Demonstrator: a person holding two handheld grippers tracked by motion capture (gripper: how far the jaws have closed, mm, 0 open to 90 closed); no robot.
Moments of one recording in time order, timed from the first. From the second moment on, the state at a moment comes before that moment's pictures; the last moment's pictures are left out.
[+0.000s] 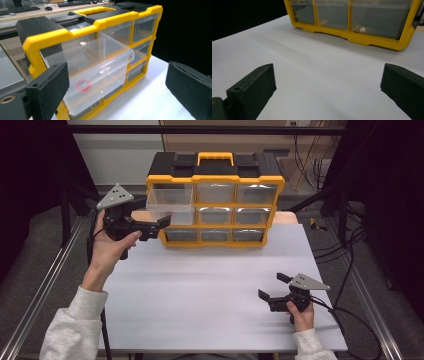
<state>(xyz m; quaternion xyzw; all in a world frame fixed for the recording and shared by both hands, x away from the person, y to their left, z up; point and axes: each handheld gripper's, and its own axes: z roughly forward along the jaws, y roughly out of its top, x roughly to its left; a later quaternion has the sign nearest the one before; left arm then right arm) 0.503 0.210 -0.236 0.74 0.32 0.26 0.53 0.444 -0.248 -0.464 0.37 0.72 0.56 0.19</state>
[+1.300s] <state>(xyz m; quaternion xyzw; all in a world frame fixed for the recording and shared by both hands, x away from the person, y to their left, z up) 0.449 0.237 -0.350 0.73 0.31 0.21 0.56 0.444 -0.248 -0.464 0.37 0.72 0.56 0.19</state>
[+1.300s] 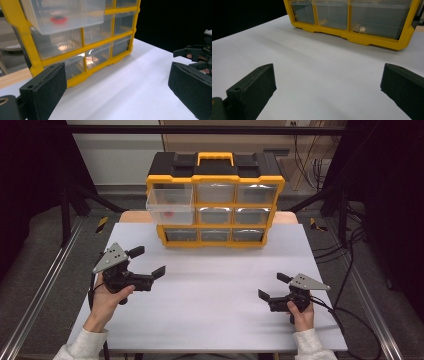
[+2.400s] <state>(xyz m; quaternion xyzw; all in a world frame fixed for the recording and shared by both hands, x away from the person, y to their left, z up) 0.443 0.266 -0.448 0.74 0.34 0.20 0.54 0.443 -0.248 -0.464 0.37 0.72 0.56 0.19</state>
